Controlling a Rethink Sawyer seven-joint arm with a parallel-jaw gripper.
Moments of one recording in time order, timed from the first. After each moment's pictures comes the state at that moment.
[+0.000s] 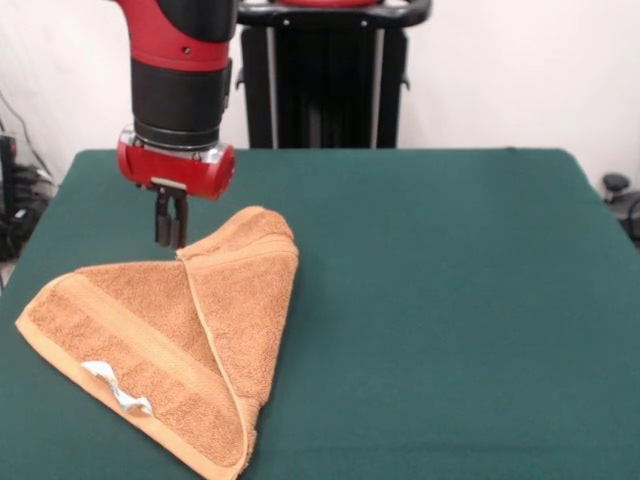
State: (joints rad) arm -0.42 -0.56 -0.06 1.68 -0.06 0.26 1.57
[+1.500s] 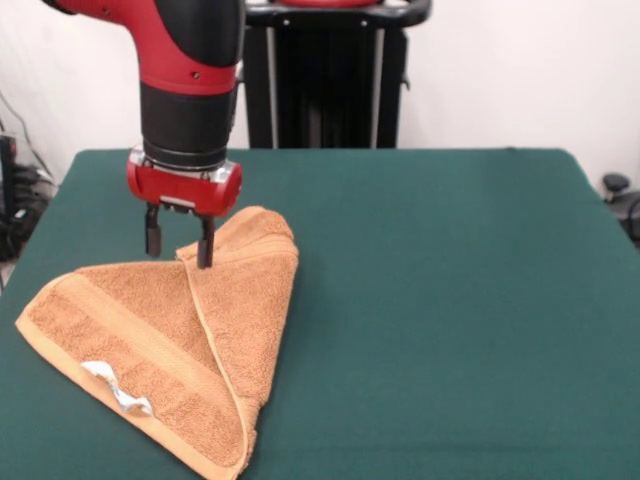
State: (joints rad) arm -0.41 -0.52 -0.06 1.66 -0.06 0.25 1.57
